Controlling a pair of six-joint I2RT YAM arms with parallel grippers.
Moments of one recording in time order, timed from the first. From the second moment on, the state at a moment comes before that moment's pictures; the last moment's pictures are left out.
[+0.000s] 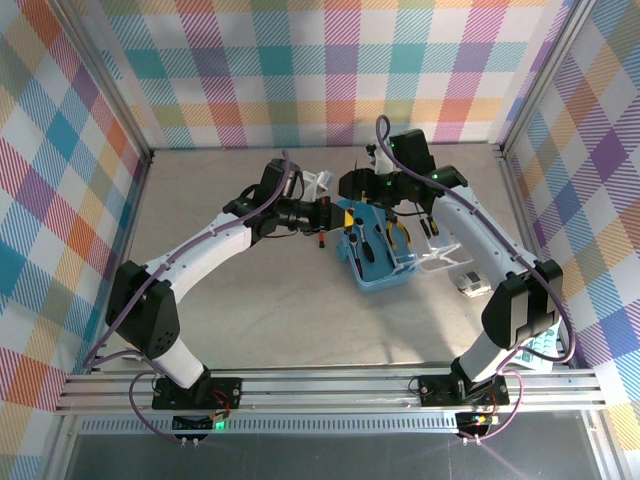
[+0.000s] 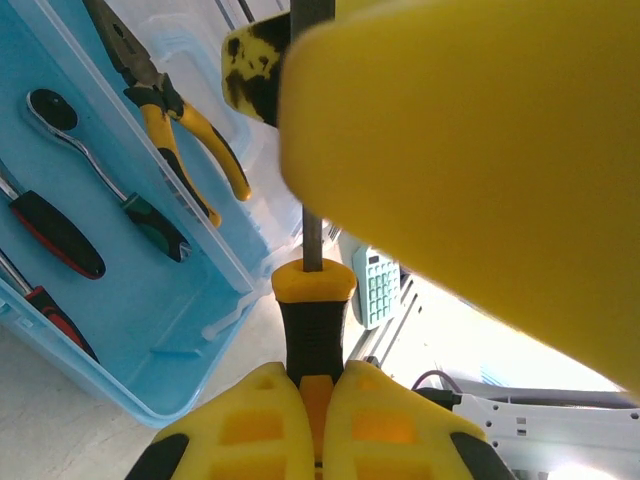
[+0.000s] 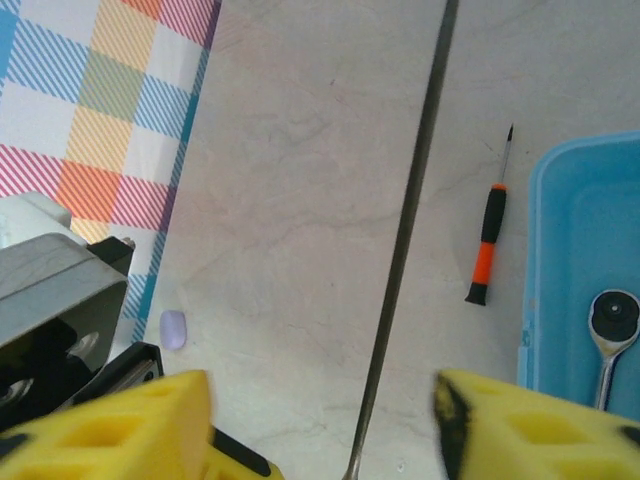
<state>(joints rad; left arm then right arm) -0.58 1.62 1.34 -0.31 0.71 -0.68 0.43 1.63 1.55 -0.66 -0.53 0.51</state>
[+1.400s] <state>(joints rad) -0.42 1.76 1.45 -0.82 0.11 -0.42 0.11 1.71 1.60 -1.01 -0.06 -0.08</state>
